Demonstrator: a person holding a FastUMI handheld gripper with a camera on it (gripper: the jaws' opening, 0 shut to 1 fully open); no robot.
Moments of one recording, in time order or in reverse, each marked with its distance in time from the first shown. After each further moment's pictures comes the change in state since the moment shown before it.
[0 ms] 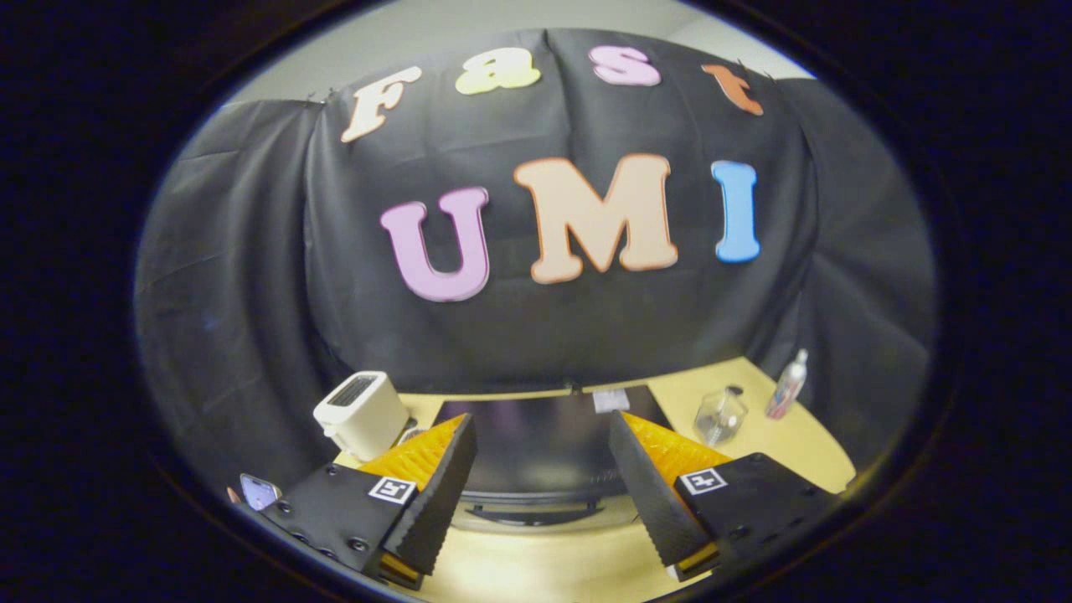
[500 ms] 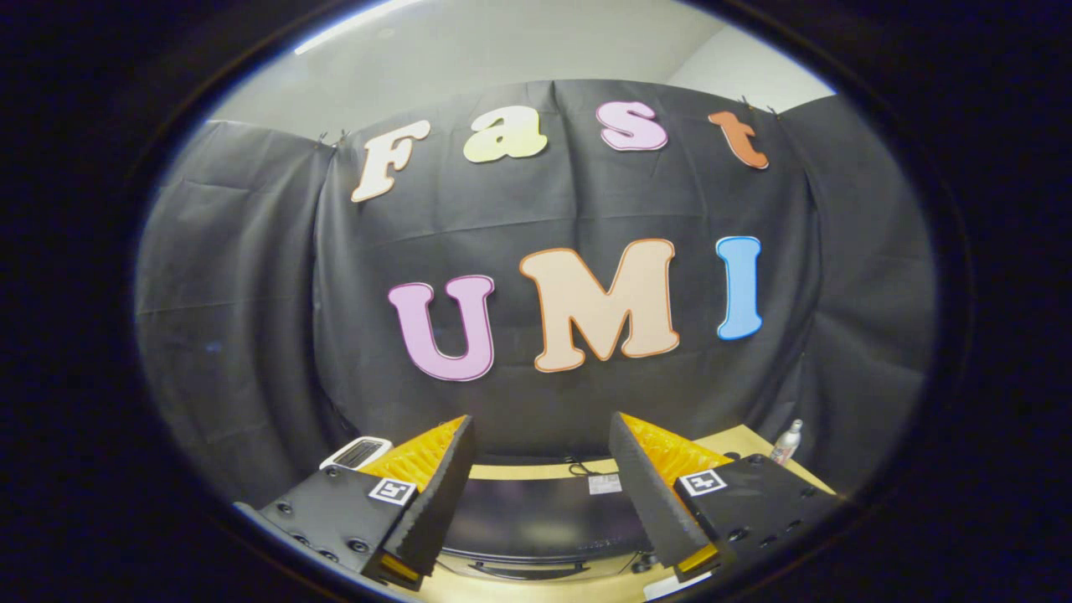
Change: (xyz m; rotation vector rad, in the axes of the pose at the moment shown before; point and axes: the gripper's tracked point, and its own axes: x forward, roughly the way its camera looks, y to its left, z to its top) arm 0.002 -0.002 0.072 0.036 -0.150 0.023
